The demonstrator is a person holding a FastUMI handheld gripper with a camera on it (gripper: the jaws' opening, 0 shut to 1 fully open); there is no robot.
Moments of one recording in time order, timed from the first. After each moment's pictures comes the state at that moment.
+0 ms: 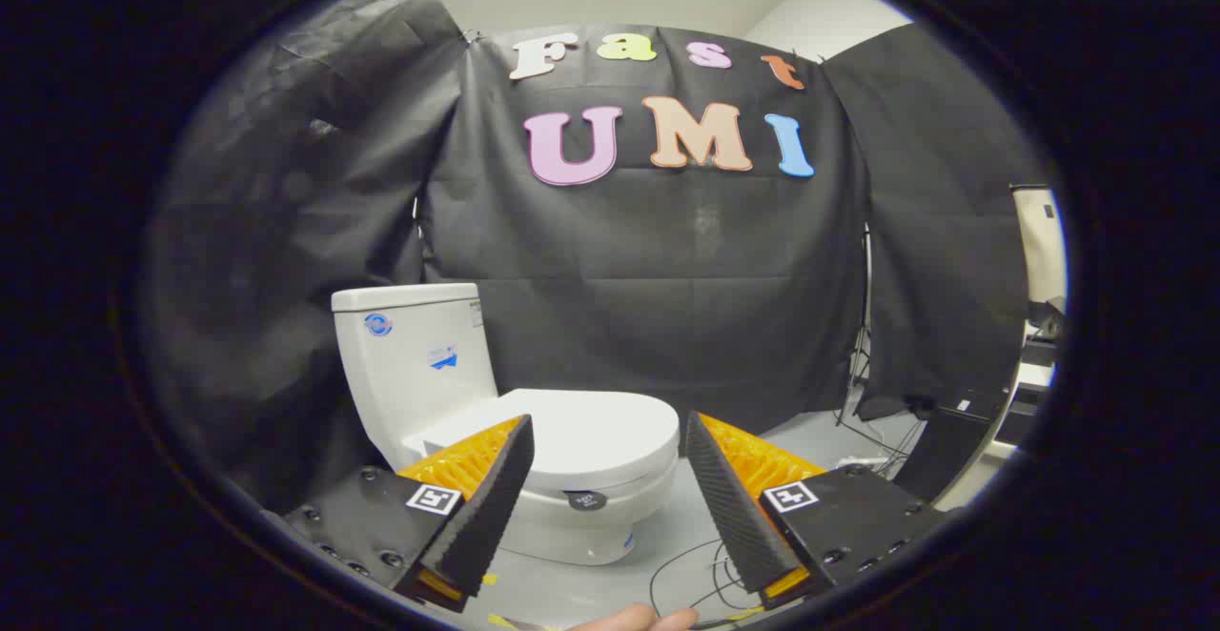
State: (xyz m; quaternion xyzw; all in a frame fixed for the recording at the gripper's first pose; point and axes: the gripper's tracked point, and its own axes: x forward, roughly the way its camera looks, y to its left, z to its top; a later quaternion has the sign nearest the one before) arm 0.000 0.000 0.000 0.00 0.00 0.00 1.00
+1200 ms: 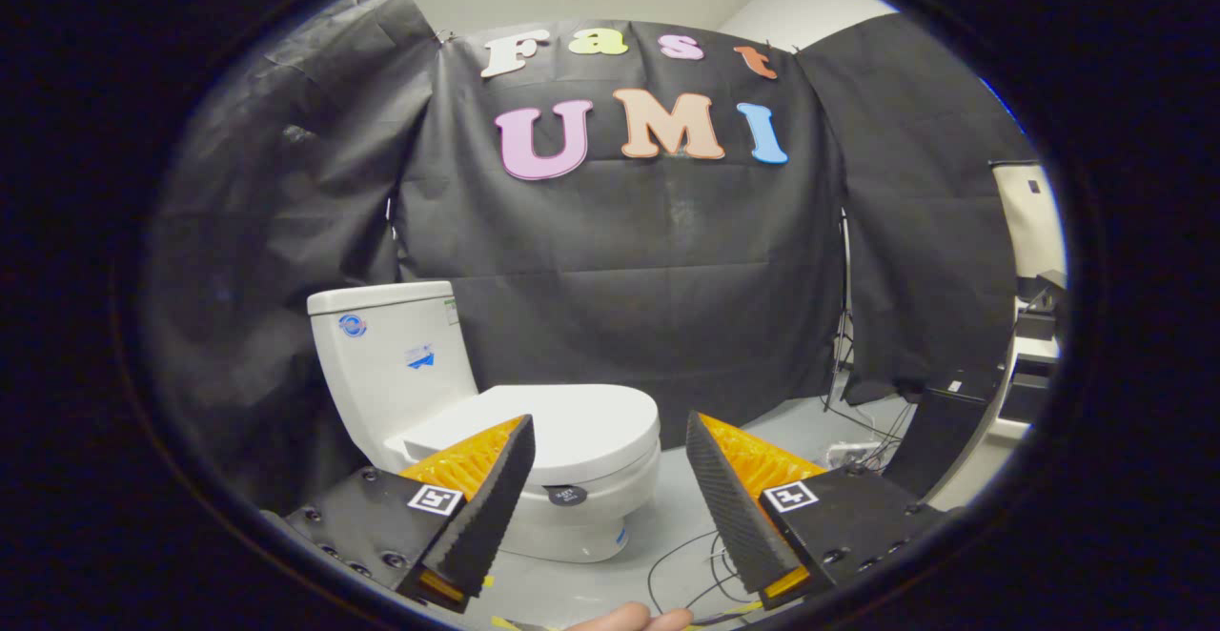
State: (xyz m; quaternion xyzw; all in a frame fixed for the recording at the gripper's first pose) arm 0.003 -0.020 -0.013 0.02 0.01 -0.03 1.00
